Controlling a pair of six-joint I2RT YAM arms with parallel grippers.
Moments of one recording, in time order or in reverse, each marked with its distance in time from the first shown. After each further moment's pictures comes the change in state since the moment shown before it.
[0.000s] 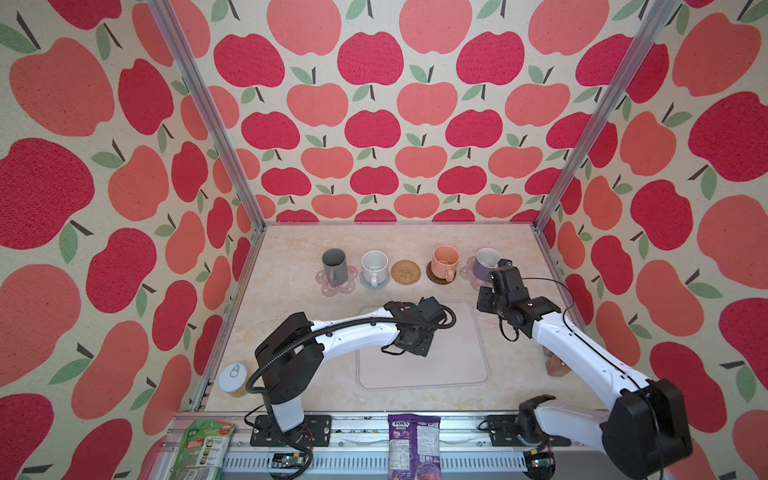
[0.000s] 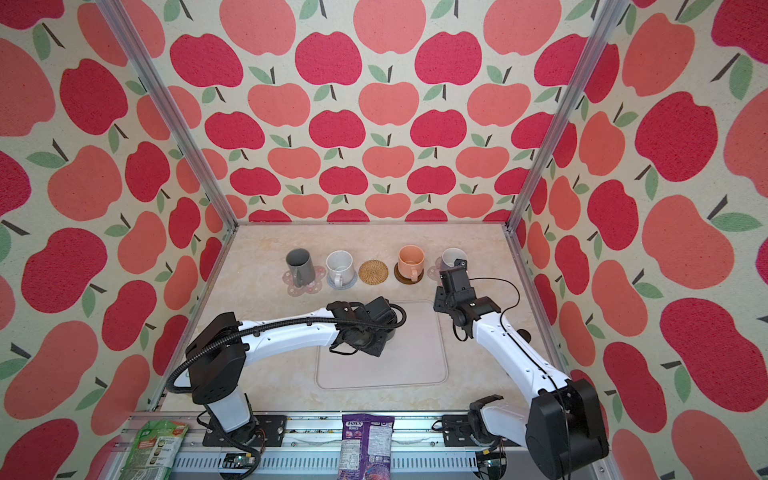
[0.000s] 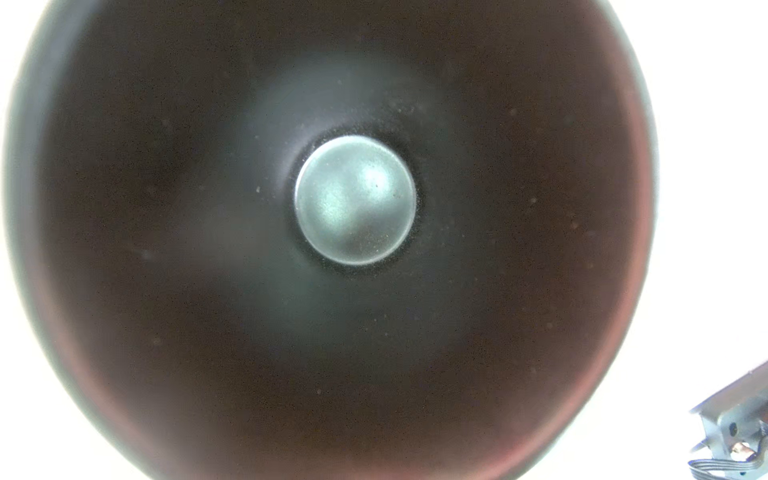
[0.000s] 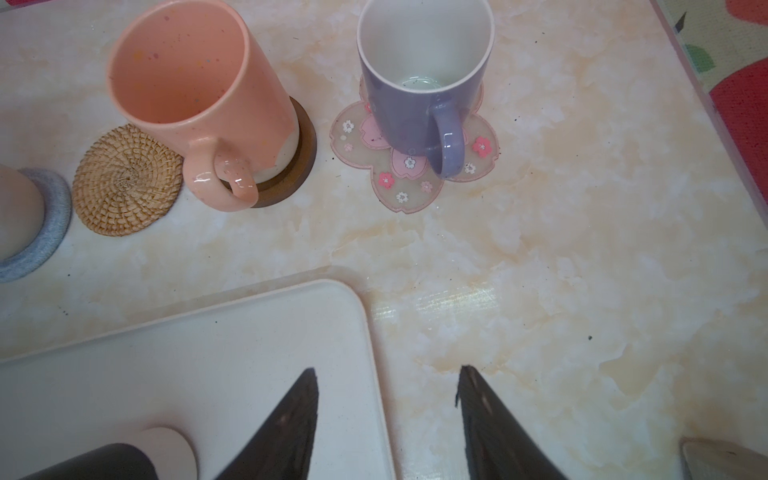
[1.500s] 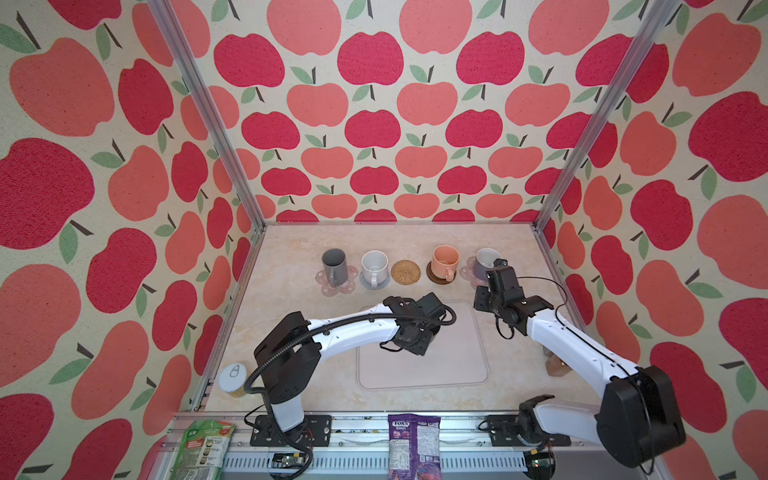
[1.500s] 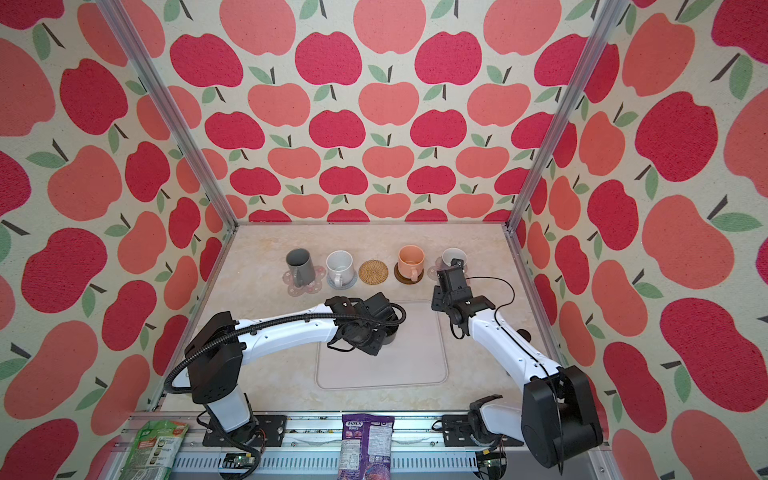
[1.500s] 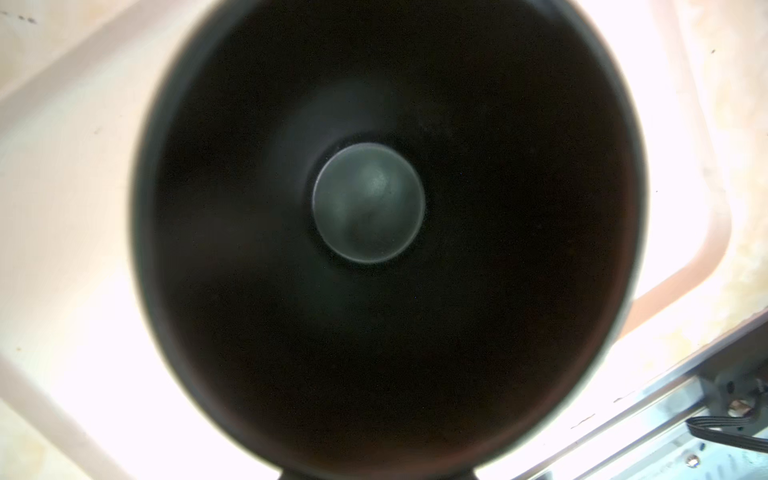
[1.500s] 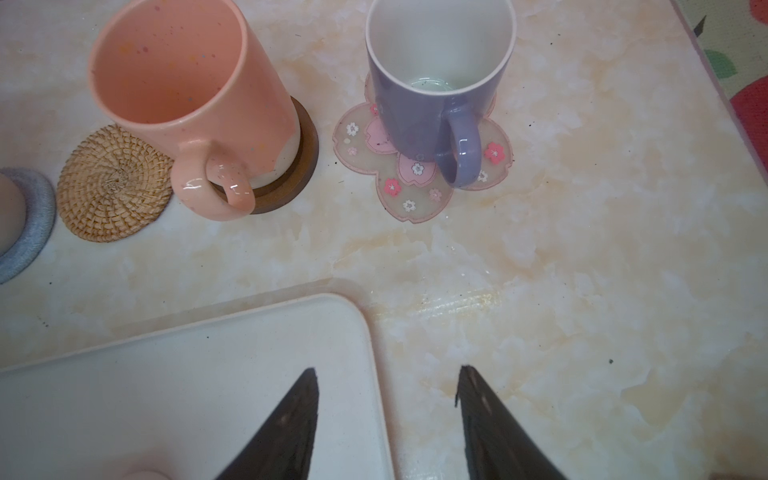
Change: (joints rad) left arm 0.010 0.009 0.052 -0.091 0.034 0.065; right arm 0.000 0.059 -0.020 0.084 0.000 -0.021
